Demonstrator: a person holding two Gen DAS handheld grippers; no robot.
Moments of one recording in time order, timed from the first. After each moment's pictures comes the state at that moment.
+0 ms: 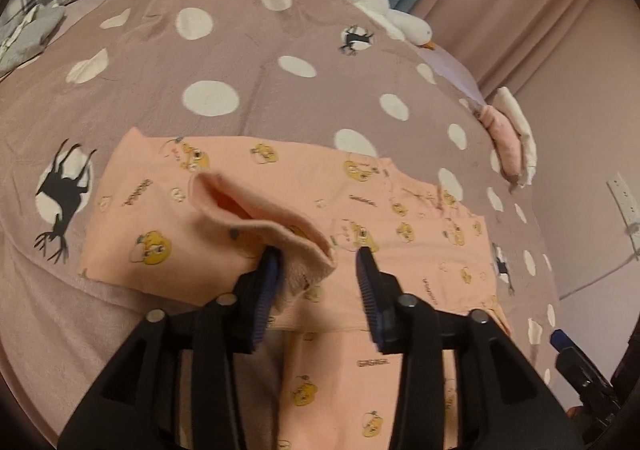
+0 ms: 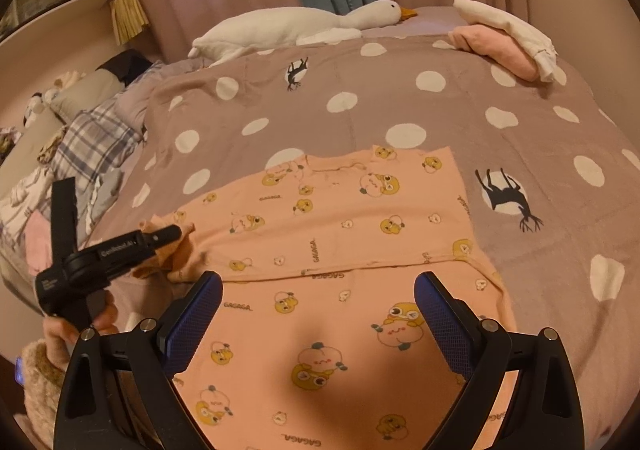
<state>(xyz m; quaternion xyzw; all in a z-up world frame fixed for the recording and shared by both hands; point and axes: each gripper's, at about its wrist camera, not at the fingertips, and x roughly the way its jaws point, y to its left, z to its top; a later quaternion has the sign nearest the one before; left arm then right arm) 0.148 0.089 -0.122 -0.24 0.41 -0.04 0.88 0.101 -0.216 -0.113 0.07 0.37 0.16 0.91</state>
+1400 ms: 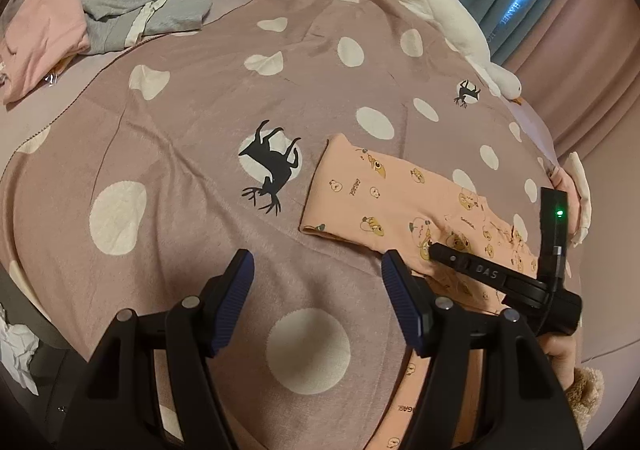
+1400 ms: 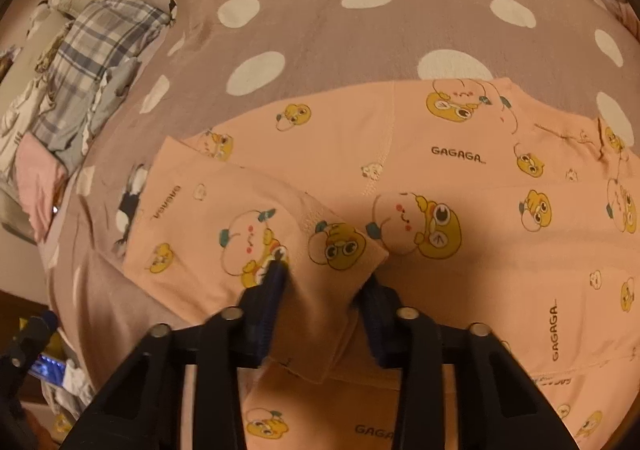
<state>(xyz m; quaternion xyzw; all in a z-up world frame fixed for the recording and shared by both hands) 0.043 0.183 -0.101 -0.27 0.40 0.14 0.86 0.200 -0.043 -0.183 -0.01 0.53 0.28 0.80</state>
